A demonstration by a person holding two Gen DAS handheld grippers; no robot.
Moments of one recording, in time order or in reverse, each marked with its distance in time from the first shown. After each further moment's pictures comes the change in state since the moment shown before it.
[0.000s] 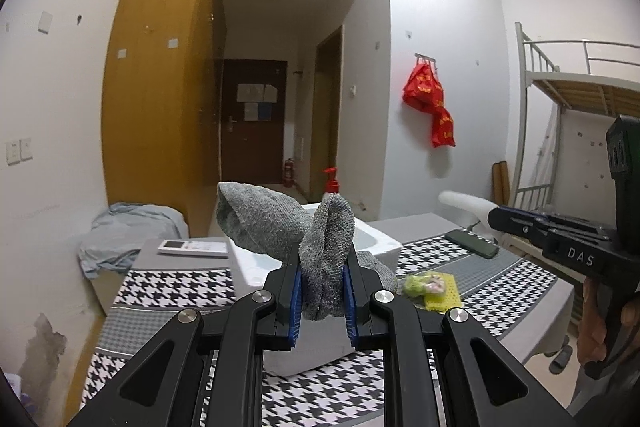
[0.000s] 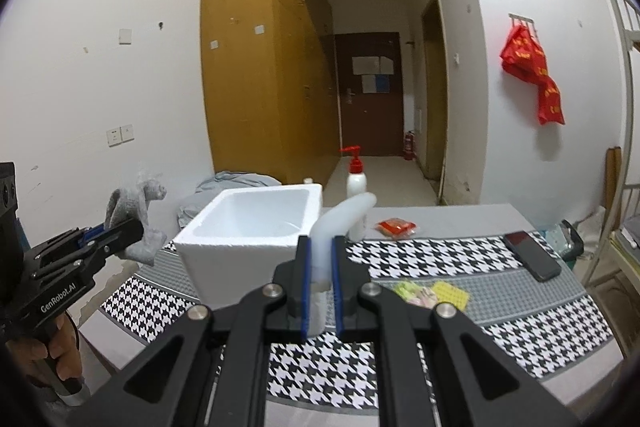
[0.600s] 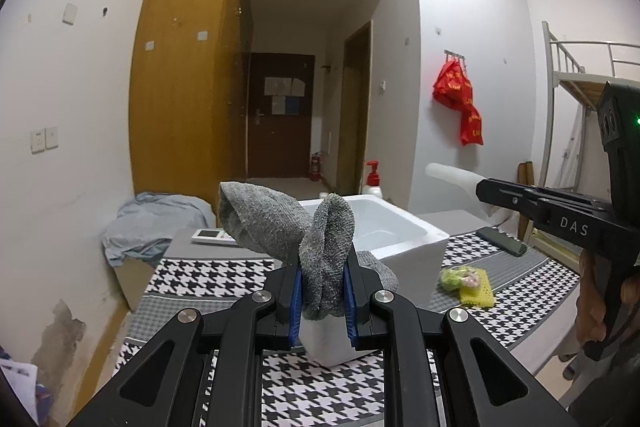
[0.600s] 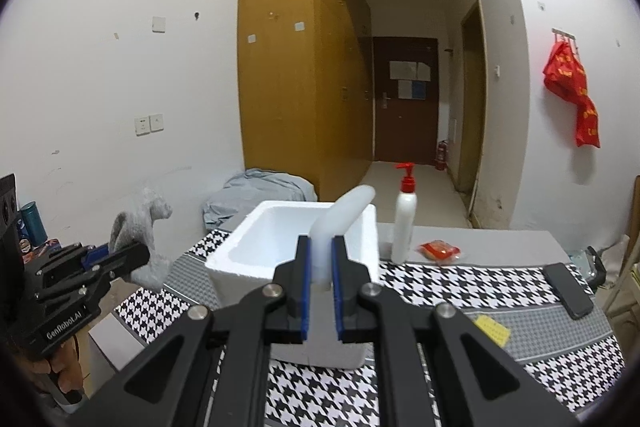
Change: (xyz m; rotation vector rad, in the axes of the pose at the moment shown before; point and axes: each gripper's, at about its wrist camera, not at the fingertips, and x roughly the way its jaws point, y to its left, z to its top) left arm -0.005 0.026 -0.005 -0.028 0.023 0.093; right arm 0.036 0.035 0.018 -0.075 0.001 0.111
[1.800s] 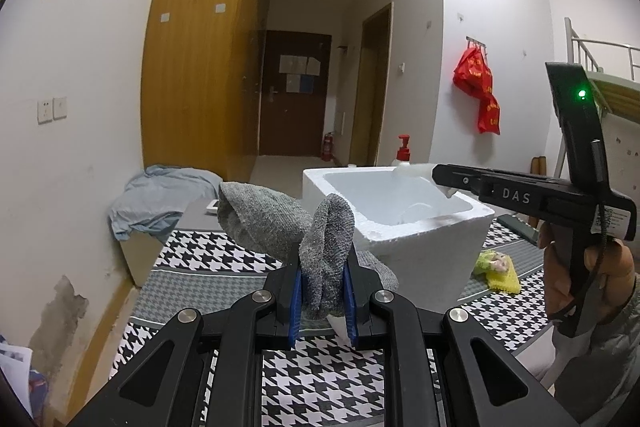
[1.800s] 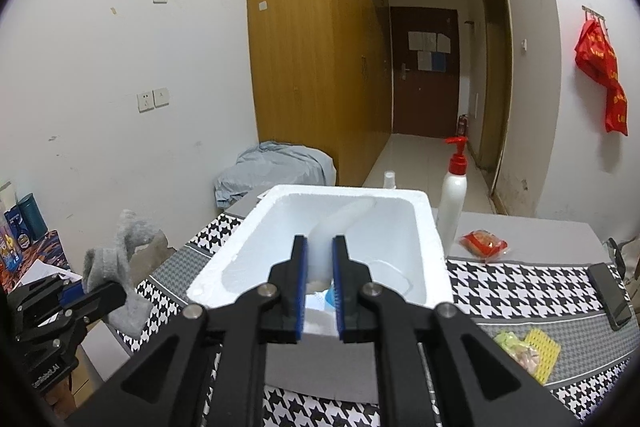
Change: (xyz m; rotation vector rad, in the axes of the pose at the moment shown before) left arm 0.028 0.029 -0.016 -0.048 0.077 0.035; right arm 0.089 0.019 0.007 0.000 0.121 0.058
